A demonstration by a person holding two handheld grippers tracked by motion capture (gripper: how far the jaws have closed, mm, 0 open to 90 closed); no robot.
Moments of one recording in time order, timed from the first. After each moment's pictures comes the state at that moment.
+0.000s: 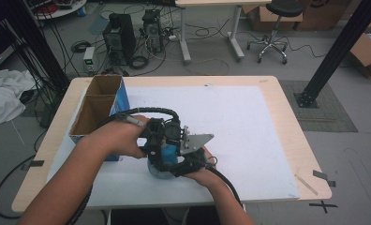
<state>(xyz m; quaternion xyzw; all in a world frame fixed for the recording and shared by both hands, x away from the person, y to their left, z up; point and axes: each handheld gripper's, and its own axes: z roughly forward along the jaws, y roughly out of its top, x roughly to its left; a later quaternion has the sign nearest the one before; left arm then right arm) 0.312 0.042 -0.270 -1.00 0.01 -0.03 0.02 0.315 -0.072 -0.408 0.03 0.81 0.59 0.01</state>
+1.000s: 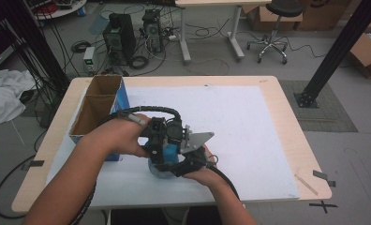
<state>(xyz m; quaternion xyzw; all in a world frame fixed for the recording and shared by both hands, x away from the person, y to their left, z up) 0.311 0.037 -0.266 -1.00 0.01 -0.03 0.03 0.315 -0.074 -0.401 0.02 0.81 0.58 0.01</state>
